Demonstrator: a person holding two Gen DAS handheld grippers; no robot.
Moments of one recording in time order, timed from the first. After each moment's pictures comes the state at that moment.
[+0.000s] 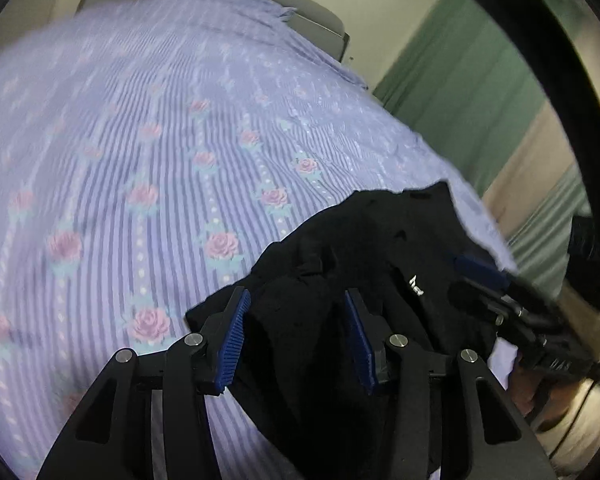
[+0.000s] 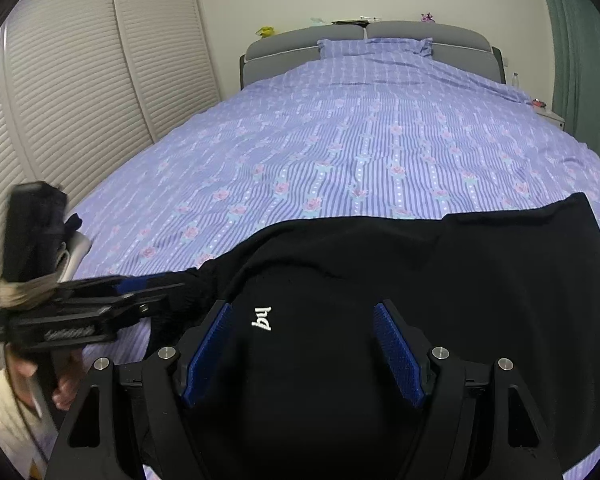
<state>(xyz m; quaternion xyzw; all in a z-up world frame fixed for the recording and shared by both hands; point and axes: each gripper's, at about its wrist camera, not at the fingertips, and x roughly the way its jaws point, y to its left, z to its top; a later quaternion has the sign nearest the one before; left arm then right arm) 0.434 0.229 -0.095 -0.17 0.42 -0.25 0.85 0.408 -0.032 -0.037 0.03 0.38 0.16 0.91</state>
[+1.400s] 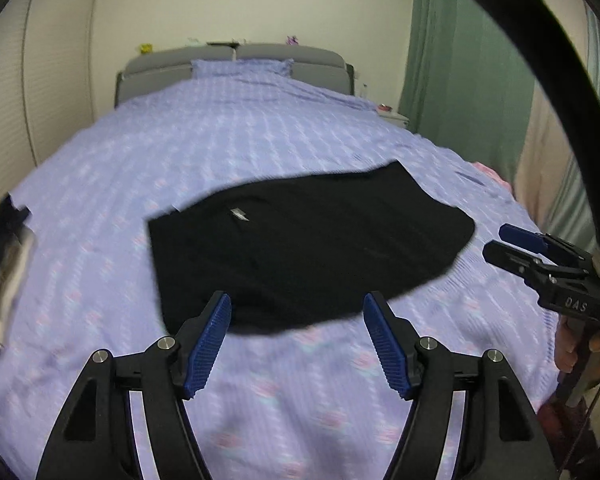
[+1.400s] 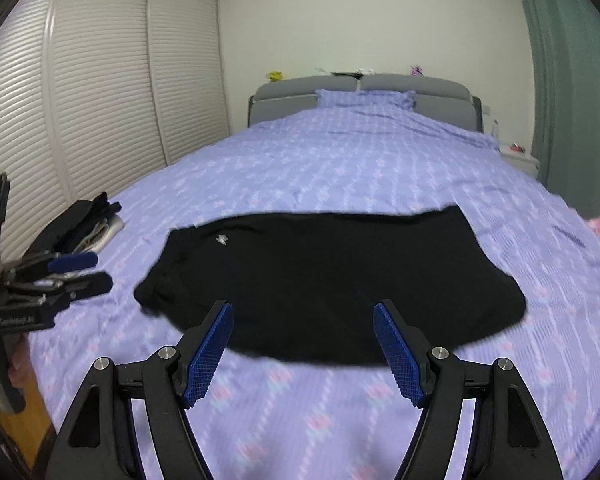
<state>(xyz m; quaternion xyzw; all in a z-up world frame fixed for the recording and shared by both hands) 0.208 0.076 -0.006 -0.02 0.34 -0.12 0.93 0.220 -0.203 0.019 0.01 0.31 0.15 0.94</state>
